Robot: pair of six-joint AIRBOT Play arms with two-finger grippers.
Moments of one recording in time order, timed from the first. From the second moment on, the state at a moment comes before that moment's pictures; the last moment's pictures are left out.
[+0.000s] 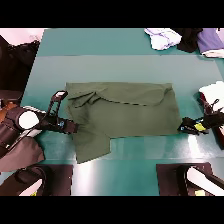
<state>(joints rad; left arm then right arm) -0.39 -0.83 0.68 1.27 -1.09 -1.68 -0.43 -1.14 0.65 -1.27 1.24 1.37</state>
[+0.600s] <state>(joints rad) -0.39 -0.83 0.85 1.21 -1.16 -1.68 -0.43 -0.90 0.65 -1.20 1.31 1.37</state>
